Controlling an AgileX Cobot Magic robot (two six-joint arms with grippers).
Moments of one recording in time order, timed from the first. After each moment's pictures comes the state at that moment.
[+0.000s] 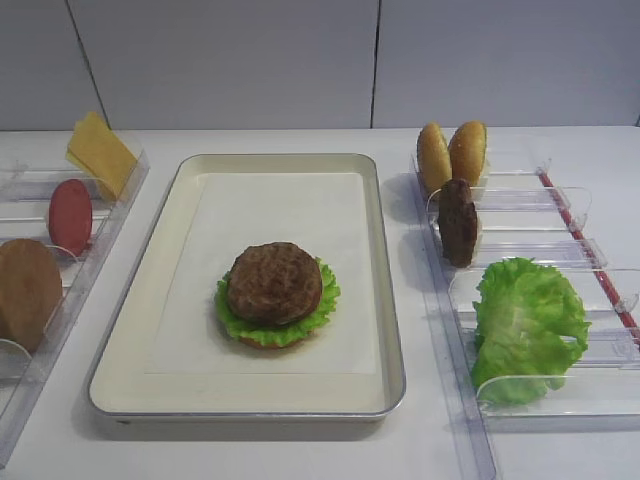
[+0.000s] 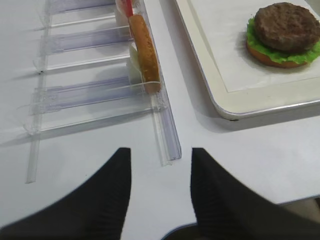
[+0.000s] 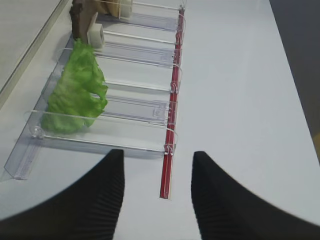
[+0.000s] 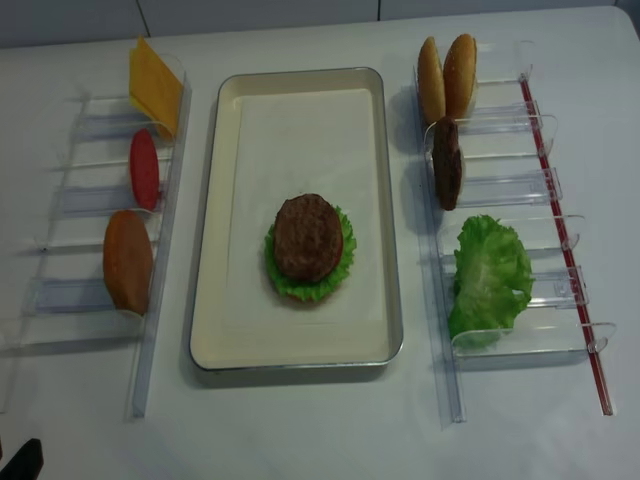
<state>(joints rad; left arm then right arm) -0.11 -0.02 -0.49 -0.01 1.19 0.03 -0.04 -0.02 -0.47 0.13 1.14 -0.18</state>
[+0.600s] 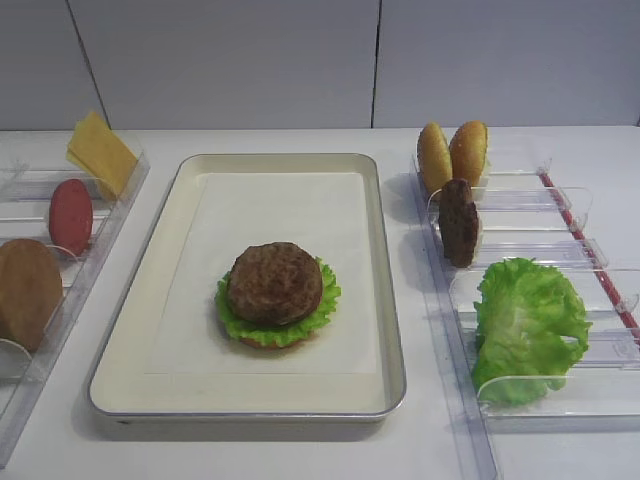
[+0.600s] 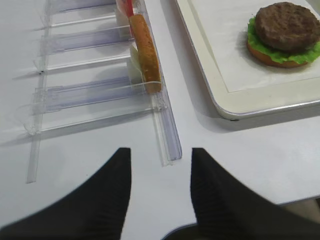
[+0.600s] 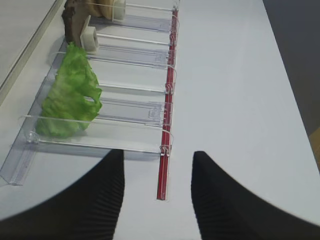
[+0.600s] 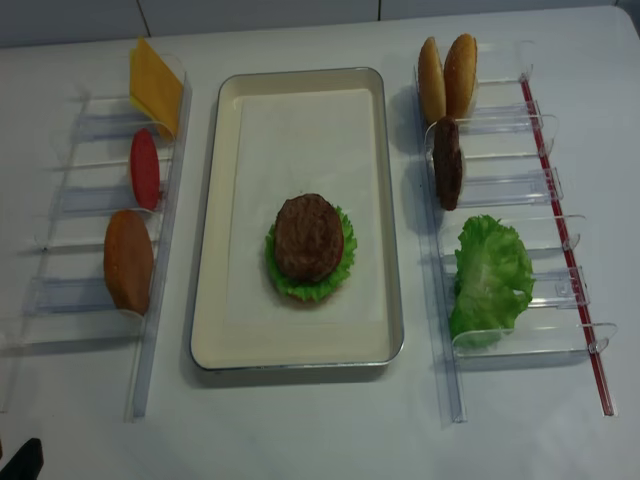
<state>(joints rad) -0.11 -0.02 -0.49 -0.01 1.19 0.03 -0.04 -0.02 -0.47 0.11 1.14 -0.15</state>
